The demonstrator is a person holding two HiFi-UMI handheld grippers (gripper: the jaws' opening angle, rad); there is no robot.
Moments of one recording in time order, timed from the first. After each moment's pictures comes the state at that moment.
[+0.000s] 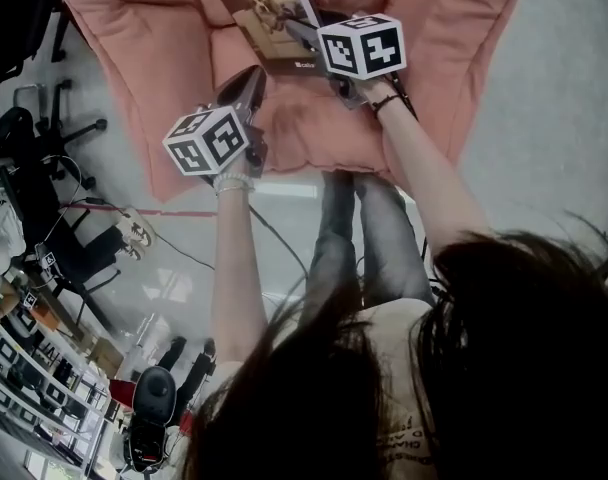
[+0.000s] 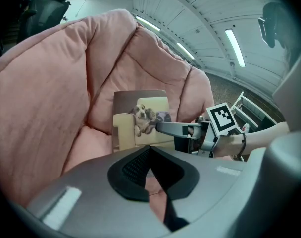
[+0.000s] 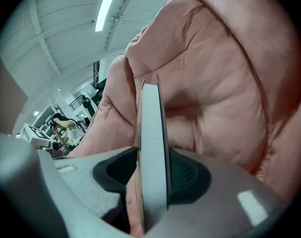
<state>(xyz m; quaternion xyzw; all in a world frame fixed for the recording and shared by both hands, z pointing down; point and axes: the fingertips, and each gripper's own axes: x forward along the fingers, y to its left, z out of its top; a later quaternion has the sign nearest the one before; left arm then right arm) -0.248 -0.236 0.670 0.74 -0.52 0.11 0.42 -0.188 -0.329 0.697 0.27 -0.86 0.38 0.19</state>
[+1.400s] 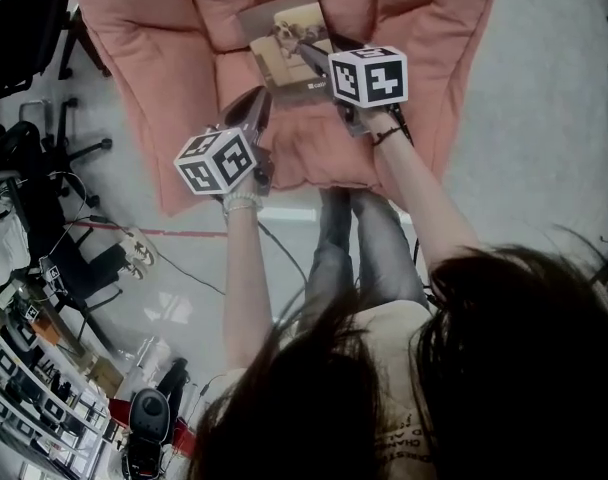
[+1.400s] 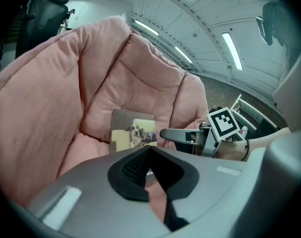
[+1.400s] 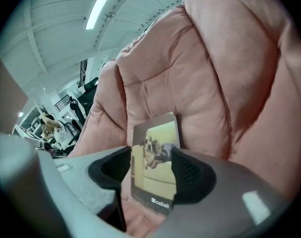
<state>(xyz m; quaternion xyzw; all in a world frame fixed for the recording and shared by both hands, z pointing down) -0.218 -0.229 0.648 0.75 -0.52 0.09 0.41 -0.128 -0.319 0.686 0.35 -0.83 0.38 0.21</state>
